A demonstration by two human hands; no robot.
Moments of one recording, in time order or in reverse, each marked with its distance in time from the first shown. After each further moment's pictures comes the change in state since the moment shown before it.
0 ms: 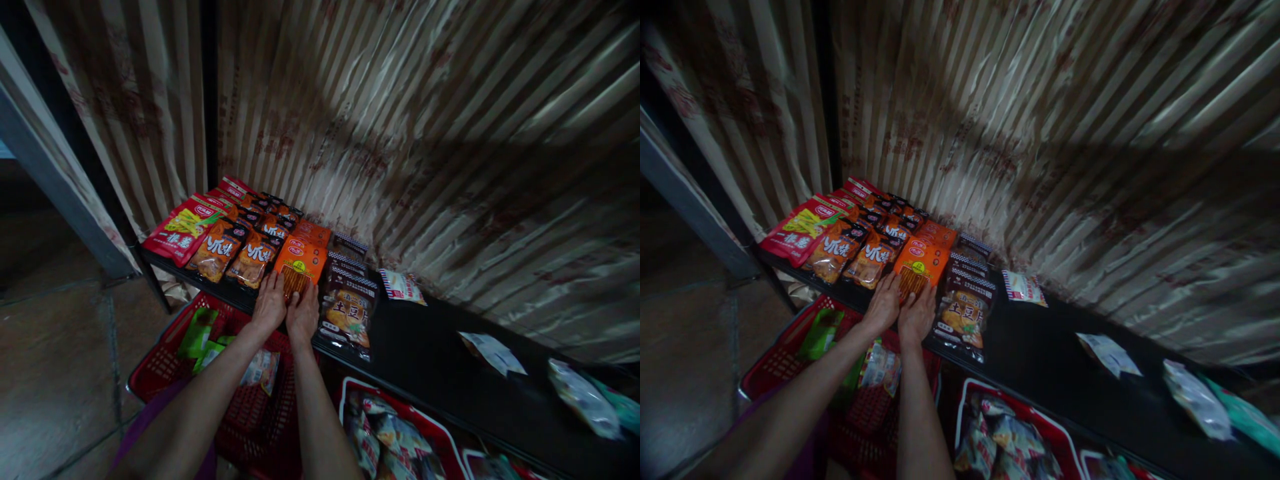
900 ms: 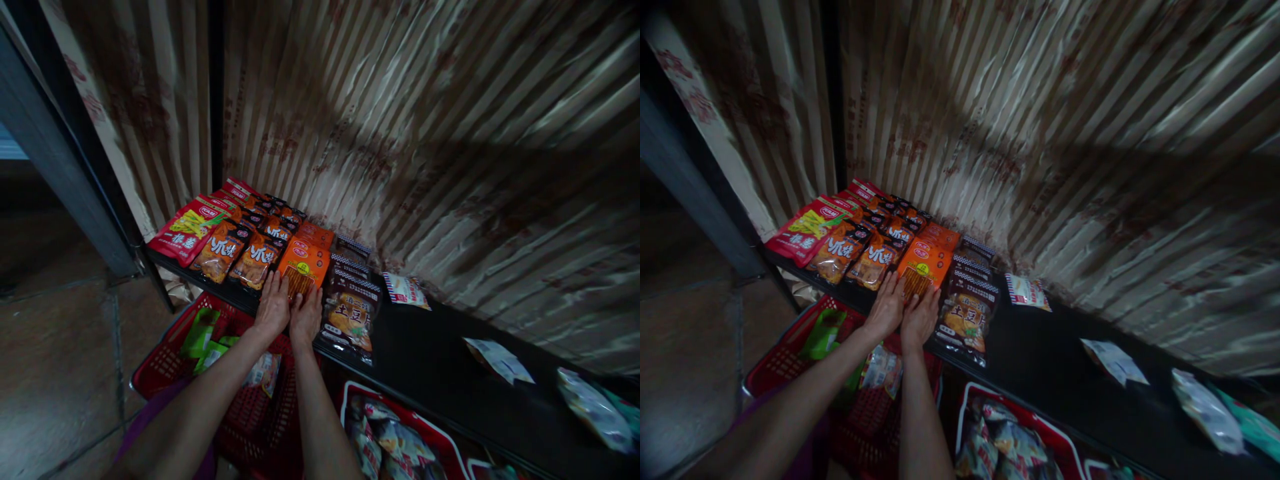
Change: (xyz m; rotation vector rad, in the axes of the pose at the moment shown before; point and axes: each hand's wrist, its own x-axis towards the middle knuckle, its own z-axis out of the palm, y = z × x) left_hand -0.006 0.010 -0.007 0.039 0.011 0.005; right_hand 0.001 0.003 0.002 -0.010 0.031 -0.010
